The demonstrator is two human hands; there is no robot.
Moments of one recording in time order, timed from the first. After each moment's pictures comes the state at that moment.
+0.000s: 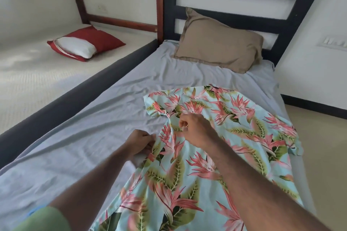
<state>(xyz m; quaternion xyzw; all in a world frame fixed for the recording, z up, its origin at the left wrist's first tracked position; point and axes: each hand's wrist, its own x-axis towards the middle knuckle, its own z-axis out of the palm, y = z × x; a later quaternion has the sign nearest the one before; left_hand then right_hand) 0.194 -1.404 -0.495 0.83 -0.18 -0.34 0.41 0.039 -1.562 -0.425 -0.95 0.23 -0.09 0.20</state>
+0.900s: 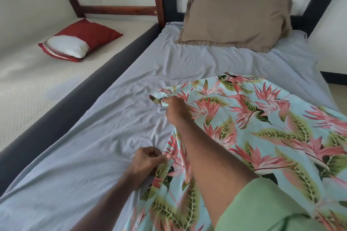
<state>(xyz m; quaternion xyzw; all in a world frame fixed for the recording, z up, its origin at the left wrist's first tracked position) 0.205 -1.416 -0.531 0.76 -0.17 -0.38 0.50 0.227 -1.619 -0.505 -0.90 0.29 -0.13 0.29</state>
